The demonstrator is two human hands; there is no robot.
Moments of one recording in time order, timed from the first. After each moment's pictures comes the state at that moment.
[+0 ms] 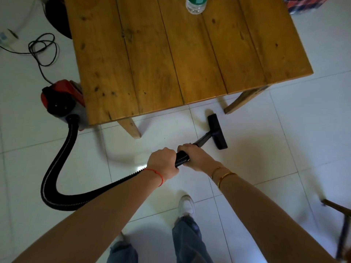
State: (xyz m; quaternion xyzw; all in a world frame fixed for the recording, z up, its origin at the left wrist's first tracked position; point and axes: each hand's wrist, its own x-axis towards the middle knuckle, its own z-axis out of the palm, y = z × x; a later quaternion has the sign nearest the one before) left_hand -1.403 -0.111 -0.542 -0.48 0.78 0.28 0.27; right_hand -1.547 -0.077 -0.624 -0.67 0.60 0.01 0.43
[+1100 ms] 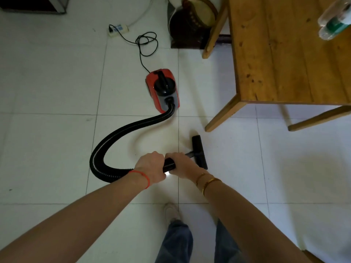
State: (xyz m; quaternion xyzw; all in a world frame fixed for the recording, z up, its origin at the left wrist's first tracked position) left_hand -0.935 -0.046 -0.478 -0.56 0.72 0.30 0.27; right_hand -1.065 -0.042 -0.569 -0.71 0.53 0.06 0.47
